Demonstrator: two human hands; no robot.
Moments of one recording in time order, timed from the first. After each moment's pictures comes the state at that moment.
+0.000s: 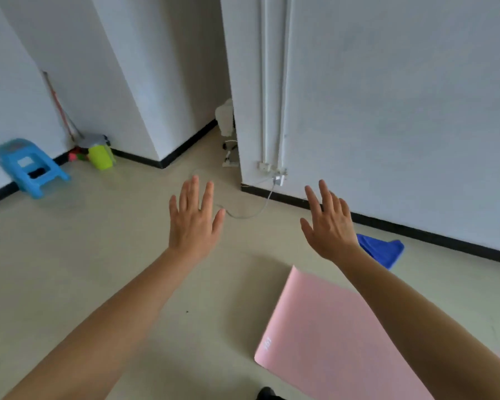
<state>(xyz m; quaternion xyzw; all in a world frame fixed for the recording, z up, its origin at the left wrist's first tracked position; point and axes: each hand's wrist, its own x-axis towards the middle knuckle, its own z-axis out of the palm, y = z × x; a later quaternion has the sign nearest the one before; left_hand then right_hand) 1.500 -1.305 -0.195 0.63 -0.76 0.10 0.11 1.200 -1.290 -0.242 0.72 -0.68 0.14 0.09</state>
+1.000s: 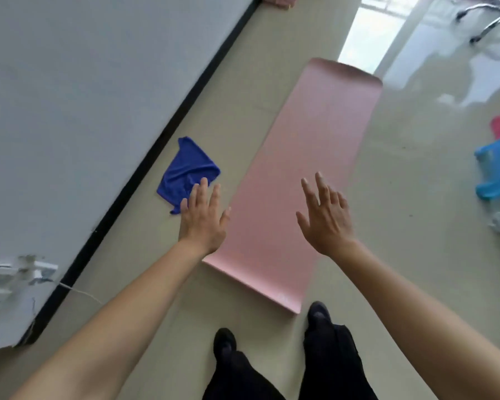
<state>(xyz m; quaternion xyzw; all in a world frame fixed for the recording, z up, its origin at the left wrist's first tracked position) 1.150 -1.617 -0.442 -0.06 -0.99 -0.08 -0.13 1.186 -1.345 -0.446 0.02 -1.00 0.07 -0.04</state>
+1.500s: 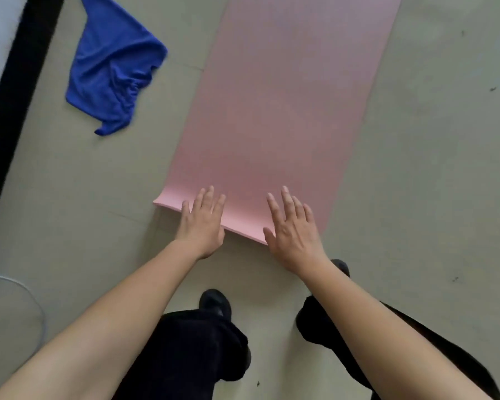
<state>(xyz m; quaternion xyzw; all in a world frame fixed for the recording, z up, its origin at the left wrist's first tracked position) 1.240 -1.606 -0.915 -0.22 -0.91 0.09 -0.34 1.316 -1.401 -0.905 -0.01 -0.96 0.11 -0.26</state>
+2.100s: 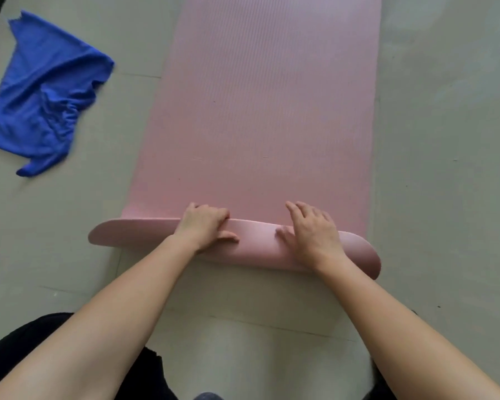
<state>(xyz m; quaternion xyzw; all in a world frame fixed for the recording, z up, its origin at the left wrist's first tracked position) 1.160 -1.575 -1.163 -0.34 -0.89 0.08 -0.28 1.288 -1.360 -1.172 -0.12 -0.97 0.14 -0.18</state>
